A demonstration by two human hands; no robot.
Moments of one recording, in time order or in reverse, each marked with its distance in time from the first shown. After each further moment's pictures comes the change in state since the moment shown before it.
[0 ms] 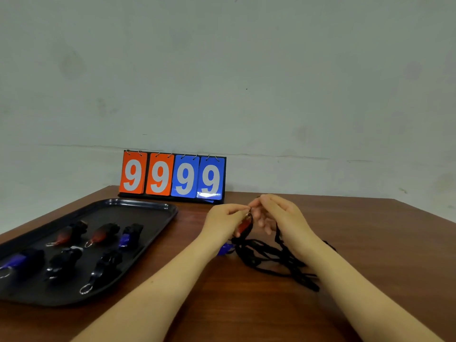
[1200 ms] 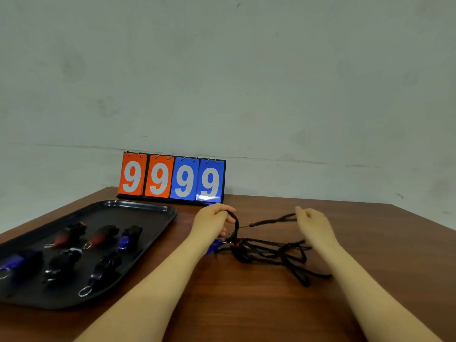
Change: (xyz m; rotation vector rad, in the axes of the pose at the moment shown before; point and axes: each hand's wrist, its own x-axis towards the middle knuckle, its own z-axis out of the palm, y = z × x) left_hand 0.015 -0.013 -0.017 0.043 0.097 -0.101; right_hand 0.012 0.028 -0.058 -0.674 0.416 0.386
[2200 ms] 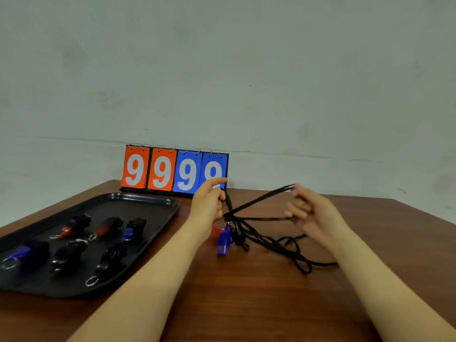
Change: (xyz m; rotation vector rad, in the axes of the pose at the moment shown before) left_hand -0.003 0.022 -0.014 -0.490 0.057 -0.015; right_hand -0.022 -0.032 -0.015 1.119 -0.483 -0.060
